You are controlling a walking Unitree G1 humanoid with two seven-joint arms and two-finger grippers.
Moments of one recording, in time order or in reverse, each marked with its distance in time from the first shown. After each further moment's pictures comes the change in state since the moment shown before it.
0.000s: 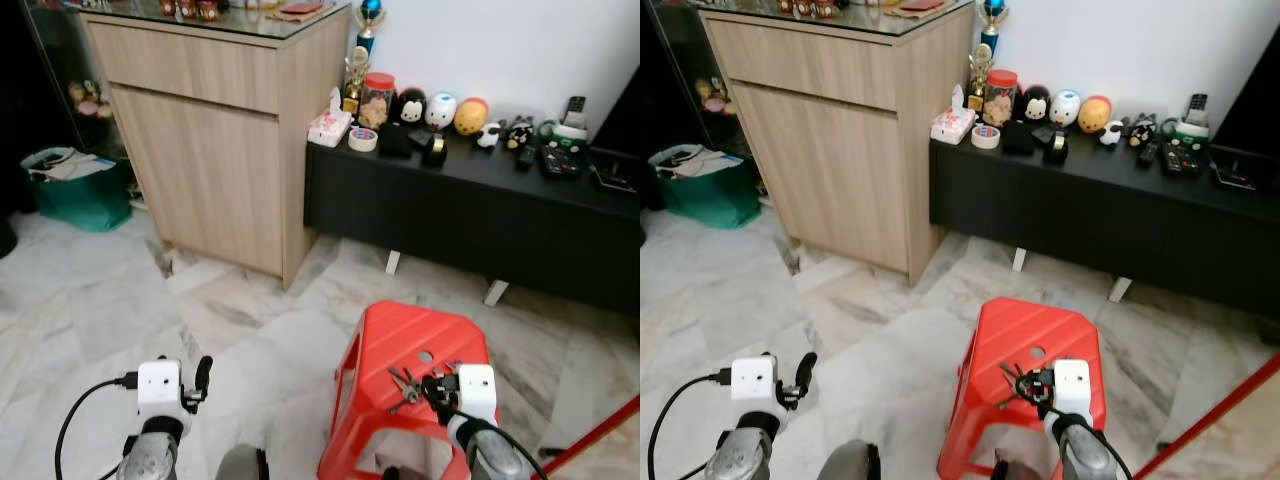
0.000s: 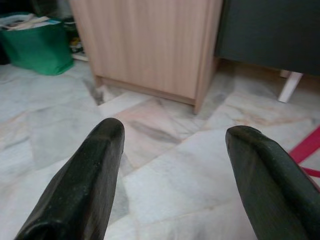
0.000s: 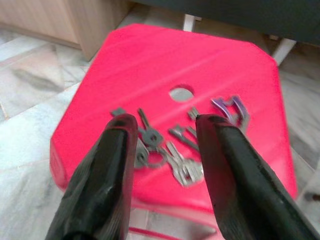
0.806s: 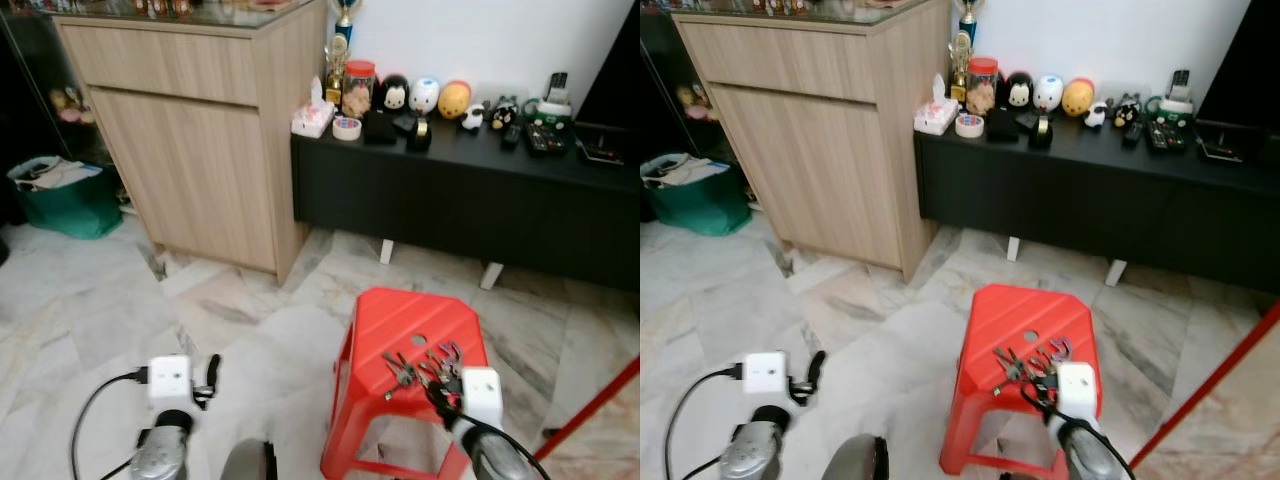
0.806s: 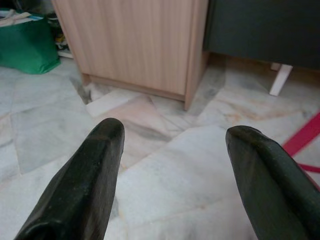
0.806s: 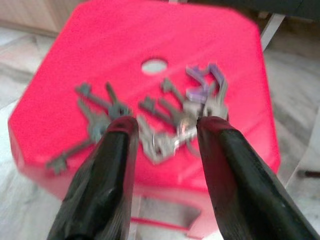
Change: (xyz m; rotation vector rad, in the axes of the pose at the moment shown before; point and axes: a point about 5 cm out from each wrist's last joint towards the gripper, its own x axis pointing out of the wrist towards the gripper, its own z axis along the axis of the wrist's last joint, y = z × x) left arm 0.010 -0.007 0.002 -0.011 0.011 -0.014; right arm -0.003 -0.009 -0.006 0.004 0.034 -0.036
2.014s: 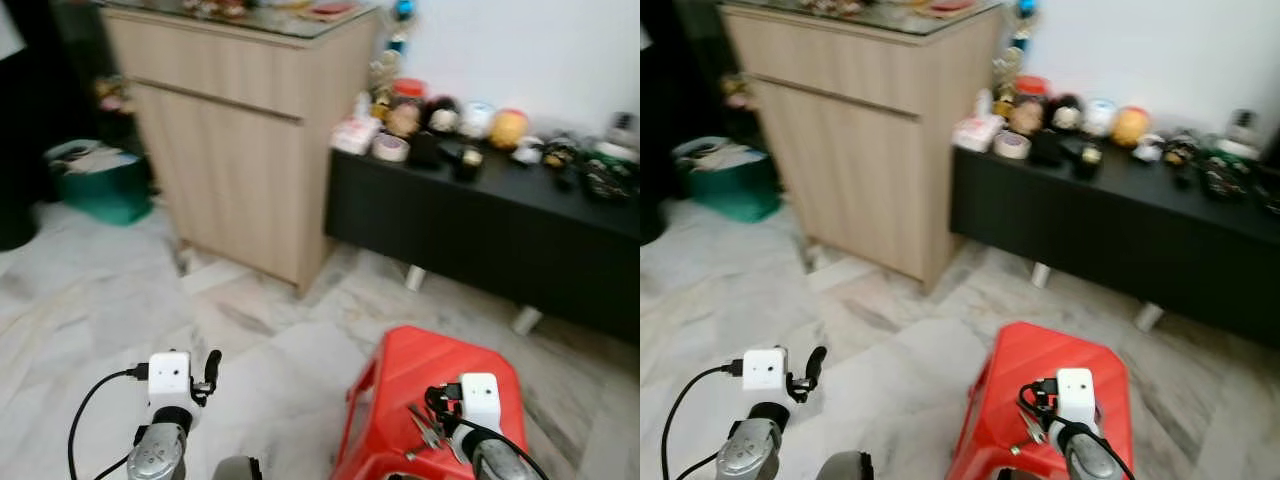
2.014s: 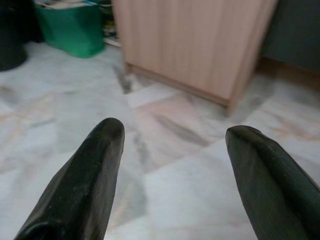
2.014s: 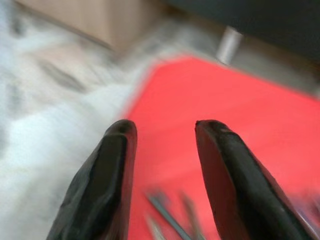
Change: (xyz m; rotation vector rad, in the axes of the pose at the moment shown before) left arm -0.005 0.013 -0.005 0.020 0.016 0.026; right arm 0.007 0.022 0.007 -0.026 -0.009 0.086
